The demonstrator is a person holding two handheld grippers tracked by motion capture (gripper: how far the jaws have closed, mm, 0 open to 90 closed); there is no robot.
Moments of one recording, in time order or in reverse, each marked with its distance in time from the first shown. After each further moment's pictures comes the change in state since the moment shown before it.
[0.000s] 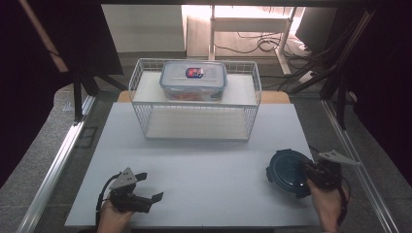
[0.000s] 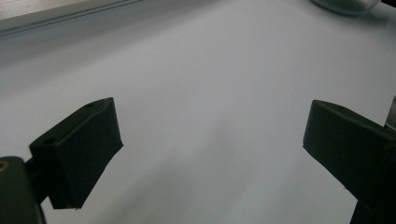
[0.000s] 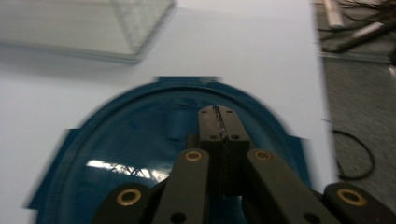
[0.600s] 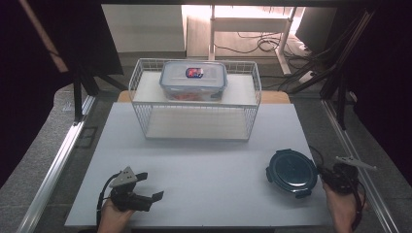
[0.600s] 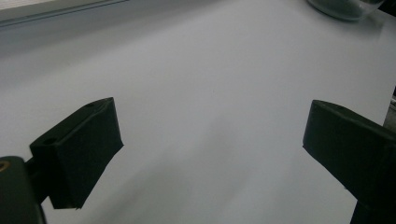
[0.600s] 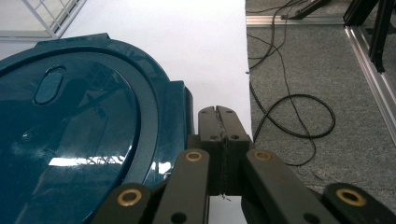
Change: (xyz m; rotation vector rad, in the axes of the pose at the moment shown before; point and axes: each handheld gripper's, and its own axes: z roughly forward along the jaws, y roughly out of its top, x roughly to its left) left arm 0.004 0.000 0.003 -0.001 -0.020 -0.036; right arm -0.046 -0.020 -0.003 0.079 -0.120 0.092
